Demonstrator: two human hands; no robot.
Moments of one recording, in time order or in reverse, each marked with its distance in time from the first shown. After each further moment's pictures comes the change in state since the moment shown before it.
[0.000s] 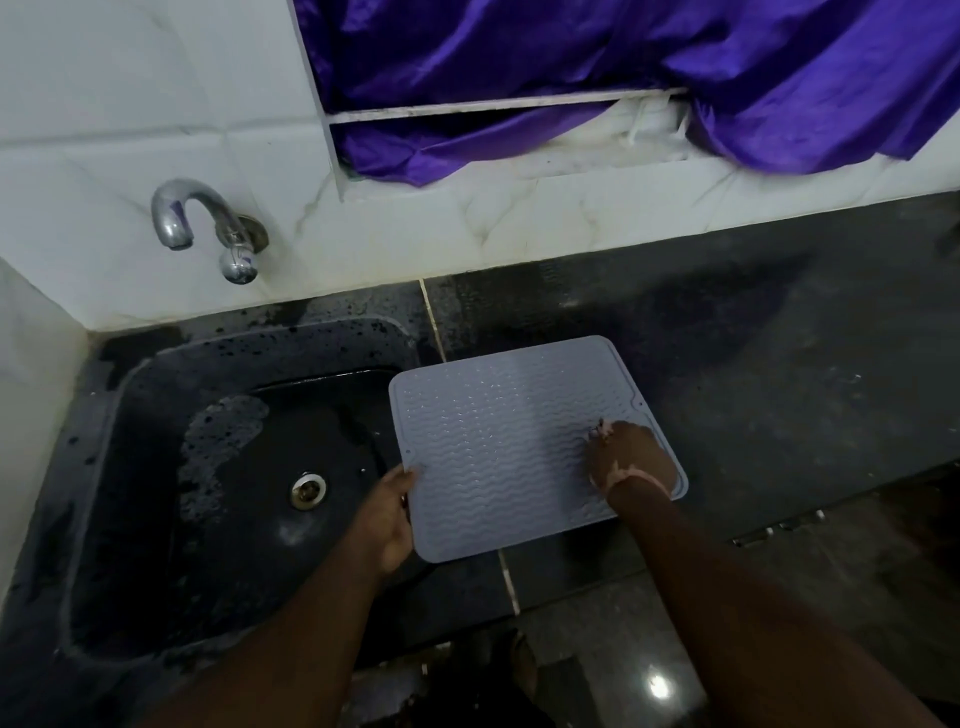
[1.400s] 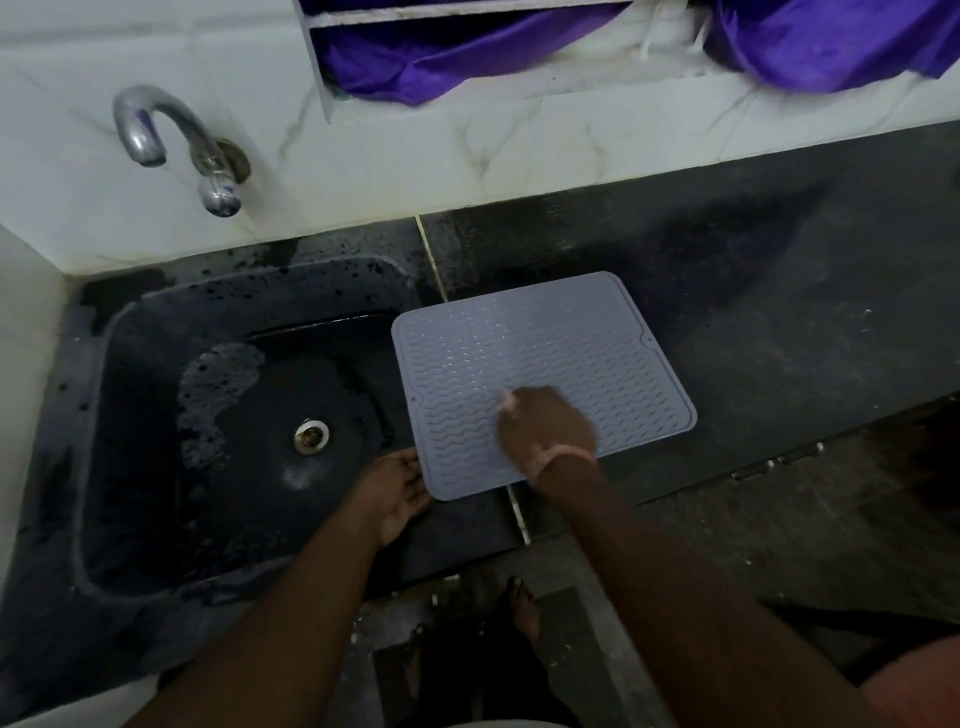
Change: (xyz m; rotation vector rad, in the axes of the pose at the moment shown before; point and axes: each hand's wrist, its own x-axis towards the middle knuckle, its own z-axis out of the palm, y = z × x) left_hand 0.000 -0.031 -0.034 0.193 0.128 -0.135; right_hand -0.102 -0.076 0.009 0.063 -0.149 -0.271
